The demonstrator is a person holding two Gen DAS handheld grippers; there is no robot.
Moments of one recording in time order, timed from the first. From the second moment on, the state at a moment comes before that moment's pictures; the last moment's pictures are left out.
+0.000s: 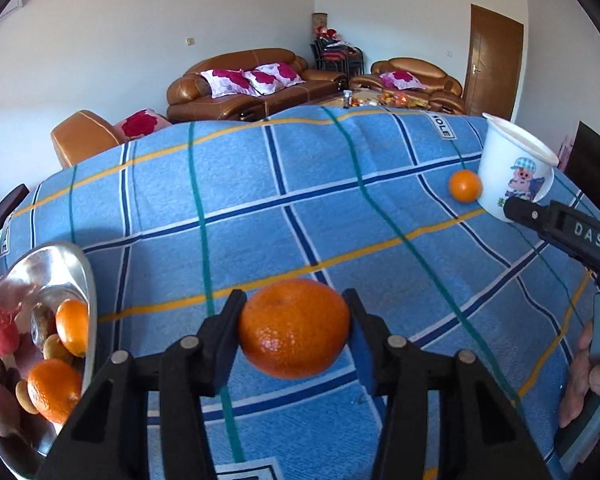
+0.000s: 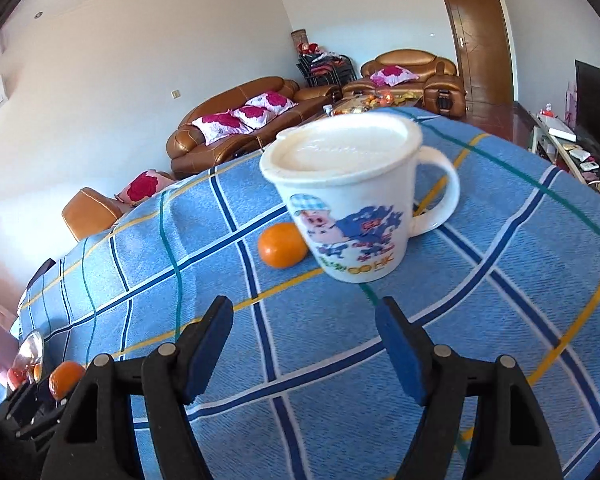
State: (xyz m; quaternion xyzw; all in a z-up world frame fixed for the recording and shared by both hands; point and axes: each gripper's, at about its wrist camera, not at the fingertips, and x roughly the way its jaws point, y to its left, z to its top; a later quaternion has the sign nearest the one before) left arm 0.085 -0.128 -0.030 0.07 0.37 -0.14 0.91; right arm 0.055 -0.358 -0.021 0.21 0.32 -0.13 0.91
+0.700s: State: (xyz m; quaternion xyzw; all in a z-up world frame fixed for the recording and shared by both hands) left arm 0.116 -0.087 -0.036 0.03 0.39 -0.08 0.91; right arm 0.179 -0.320 -0.036 0.23 0.35 -0.35 0.84
